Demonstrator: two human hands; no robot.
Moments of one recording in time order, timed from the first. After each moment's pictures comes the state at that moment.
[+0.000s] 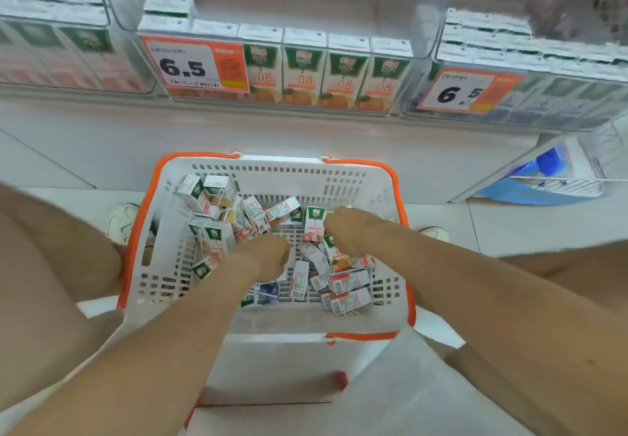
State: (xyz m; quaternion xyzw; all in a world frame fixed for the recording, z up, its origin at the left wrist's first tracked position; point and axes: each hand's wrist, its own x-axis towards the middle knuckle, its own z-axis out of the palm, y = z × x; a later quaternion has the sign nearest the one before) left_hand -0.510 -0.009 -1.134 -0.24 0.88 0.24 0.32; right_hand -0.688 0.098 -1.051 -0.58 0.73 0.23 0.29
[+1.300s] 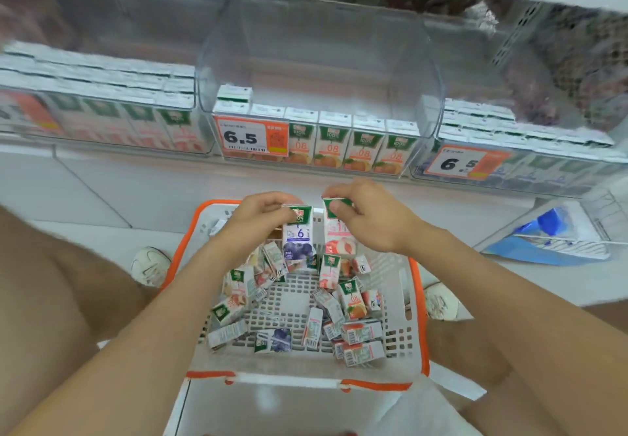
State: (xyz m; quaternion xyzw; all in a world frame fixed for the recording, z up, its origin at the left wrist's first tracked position) left_hand -0.501 -0.061 -0.977 -0.37 0.64 0.66 -0.13; right_hand -0.688 0.075 -0.912 -0.60 0.75 -0.17 0.22
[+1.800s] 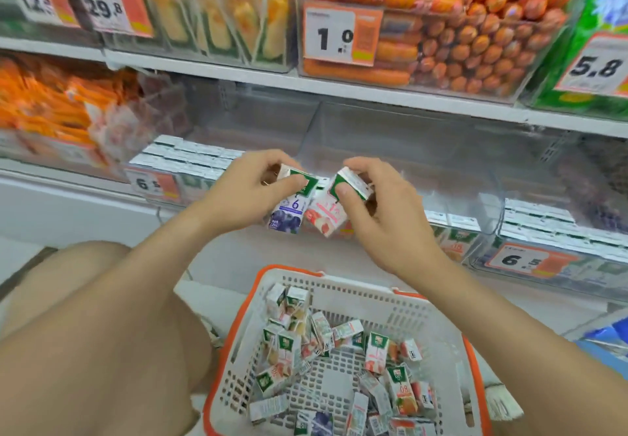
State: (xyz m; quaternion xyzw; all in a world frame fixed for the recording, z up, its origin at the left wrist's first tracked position) left_hand -0.425 -0.153 -0.799 -0.31 0.82 0.38 -0.28; right_hand -0.607 -0.002 -0.807 -0.61 0.67 -0.42 0.00
